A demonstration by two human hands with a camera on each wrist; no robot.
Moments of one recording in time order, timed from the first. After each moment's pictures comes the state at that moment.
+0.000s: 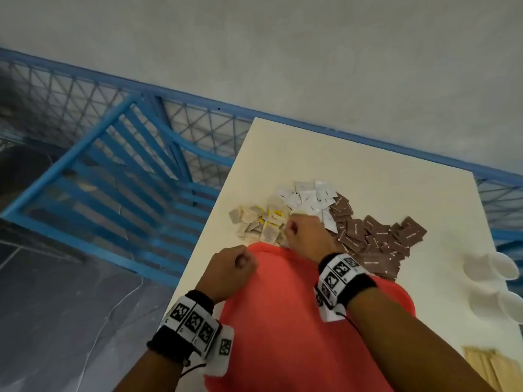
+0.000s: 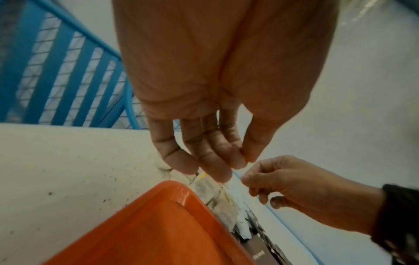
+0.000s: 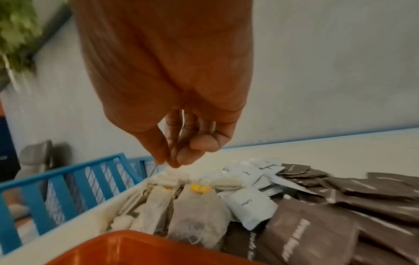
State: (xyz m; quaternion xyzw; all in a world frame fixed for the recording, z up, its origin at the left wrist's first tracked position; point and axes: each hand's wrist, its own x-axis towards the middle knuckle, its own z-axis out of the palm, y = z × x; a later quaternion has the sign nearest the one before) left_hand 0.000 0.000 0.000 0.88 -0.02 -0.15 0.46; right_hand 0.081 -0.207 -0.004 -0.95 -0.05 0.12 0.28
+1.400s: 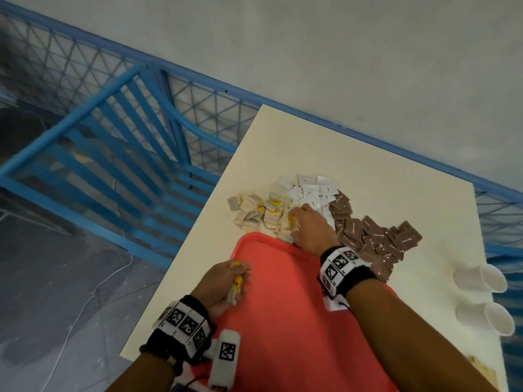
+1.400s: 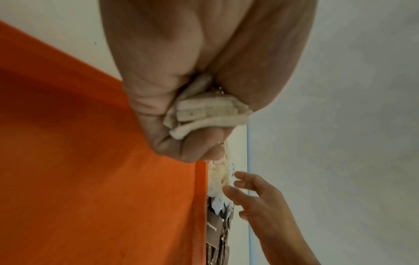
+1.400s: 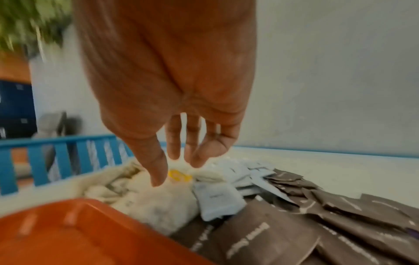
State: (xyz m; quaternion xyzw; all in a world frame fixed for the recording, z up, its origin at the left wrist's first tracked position) left_hand -0.029 -0.013 -0.037 0.48 0.31 -0.31 0.77; right_hand 0.091 -0.223 -0.013 -0.97 -0.09 0.19 0.12
